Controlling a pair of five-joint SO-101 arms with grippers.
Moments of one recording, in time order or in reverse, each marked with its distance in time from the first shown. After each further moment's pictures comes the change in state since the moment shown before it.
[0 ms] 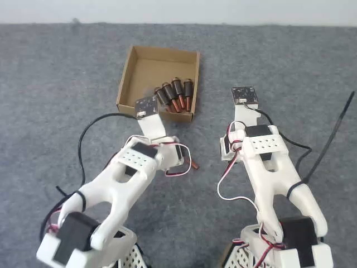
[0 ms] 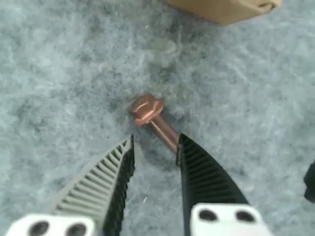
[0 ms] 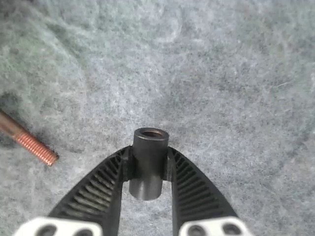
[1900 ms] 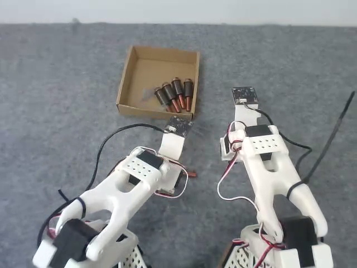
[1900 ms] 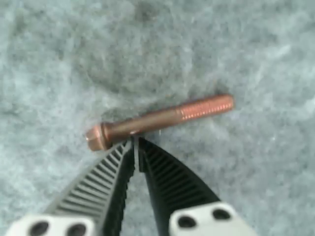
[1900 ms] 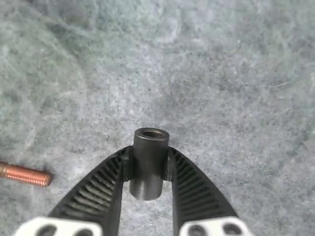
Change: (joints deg) left arm 5.1 -4.5 4.9 10.5 -29.9; right arm 0.0 0.0 0.0 0.0 0.0
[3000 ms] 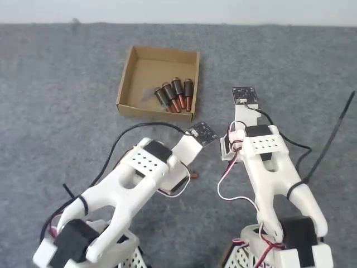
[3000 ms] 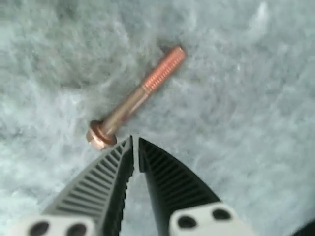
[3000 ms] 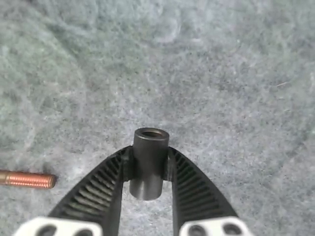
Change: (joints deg) left arm 3.8 0.0 -9.9 16.9 -19.6; right arm 0.1 0.0 0.0 0.1 0.0
